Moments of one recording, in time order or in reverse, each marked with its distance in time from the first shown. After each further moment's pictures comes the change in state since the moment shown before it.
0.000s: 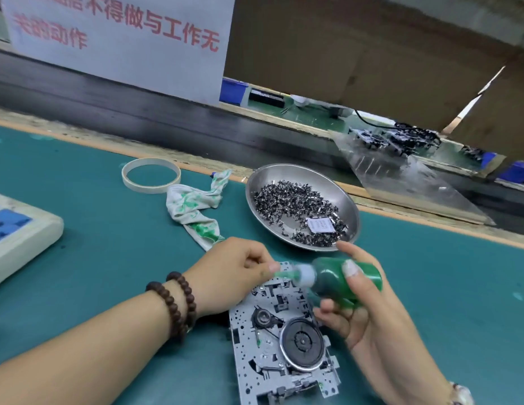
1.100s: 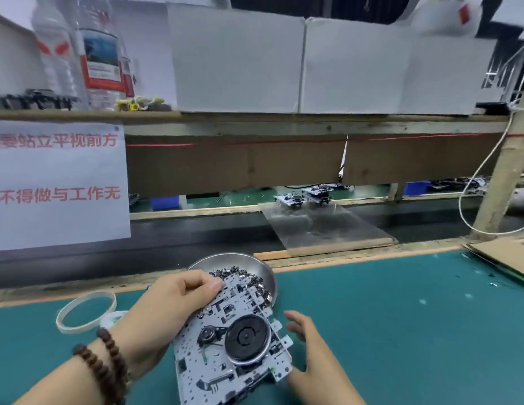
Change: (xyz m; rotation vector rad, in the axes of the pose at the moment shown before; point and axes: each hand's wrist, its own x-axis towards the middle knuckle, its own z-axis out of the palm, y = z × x) left_hand -0.001 0.114 -0.007 -0.325 0.063 0.058; right_hand -0.003 -0.022 -0.052 -0.930 0.112 -0.188
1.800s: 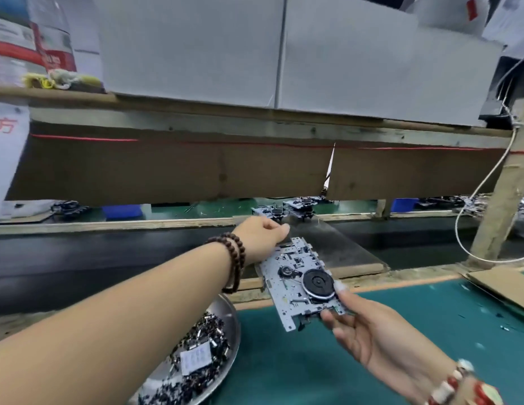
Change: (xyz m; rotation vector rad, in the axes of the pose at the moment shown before) left_hand 0.204 0.035 0.114 0.468 -0.086 0.083; right_hand 0.089 0.018 -0.120 1.098 0.021 0.273
